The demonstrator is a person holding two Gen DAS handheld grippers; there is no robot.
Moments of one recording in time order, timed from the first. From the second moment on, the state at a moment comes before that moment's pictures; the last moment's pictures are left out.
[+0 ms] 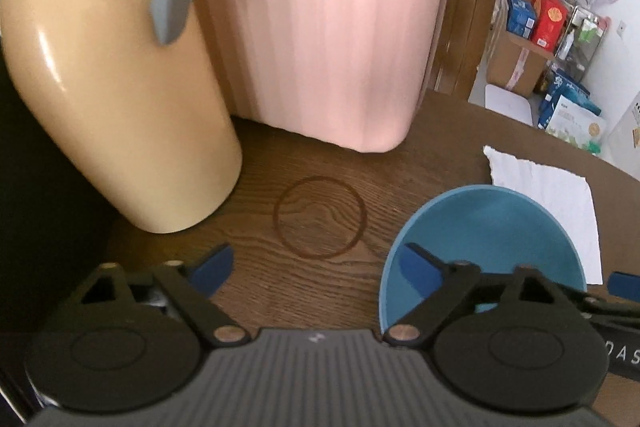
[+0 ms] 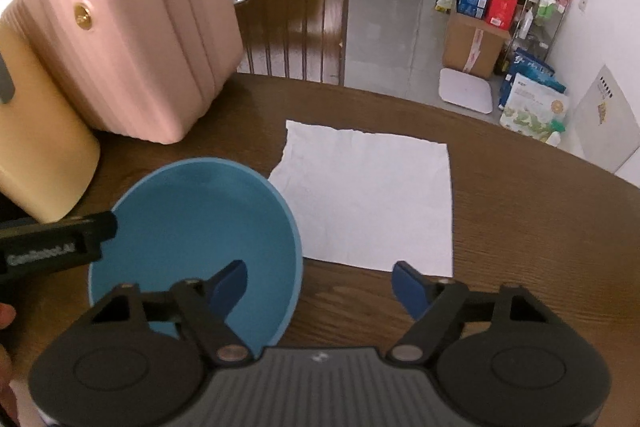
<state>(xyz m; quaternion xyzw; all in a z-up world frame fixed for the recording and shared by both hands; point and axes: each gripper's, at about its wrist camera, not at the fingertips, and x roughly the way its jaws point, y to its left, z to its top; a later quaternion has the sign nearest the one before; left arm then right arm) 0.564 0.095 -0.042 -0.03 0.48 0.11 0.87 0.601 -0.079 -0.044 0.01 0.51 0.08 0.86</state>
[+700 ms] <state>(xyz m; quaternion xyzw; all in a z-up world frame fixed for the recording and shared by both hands) 0.553 0.086 -0.053 -0.05 0.48 0.05 0.87 0.589 -0.077 -0.051 0.05 0.50 0.14 0.85</state>
